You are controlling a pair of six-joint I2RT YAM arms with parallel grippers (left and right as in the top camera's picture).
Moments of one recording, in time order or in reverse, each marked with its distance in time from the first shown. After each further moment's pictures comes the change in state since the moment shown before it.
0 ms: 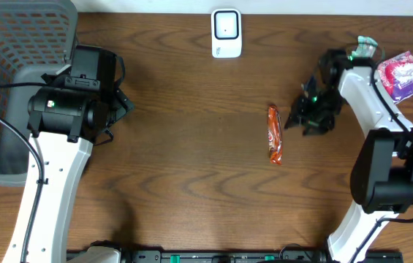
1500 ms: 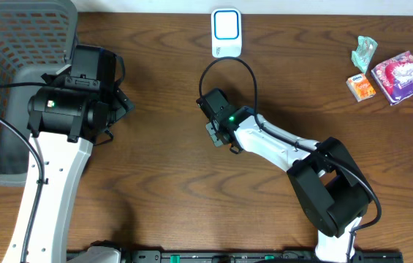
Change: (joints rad) left arm 0.000 0.000 0.000 0.000 0.000 0.000; right arm 0.655 0.001 -0.296 0.787 0.529 -0.047
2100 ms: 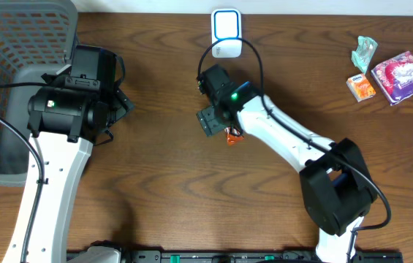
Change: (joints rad) left arm 0.000 0.000 0.000 0.000 0.000 0.000; right arm -0.032 -0.004 0.227 -0.245 -0.142 -0.002
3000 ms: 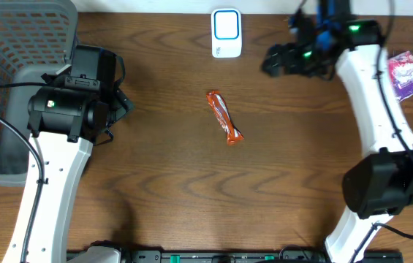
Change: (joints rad) left arm 0.000 0.000 0.000 0.000 0.000 0.000; right arm -0.507 -0.023 0.418 -0.399 -0.480 -0.133
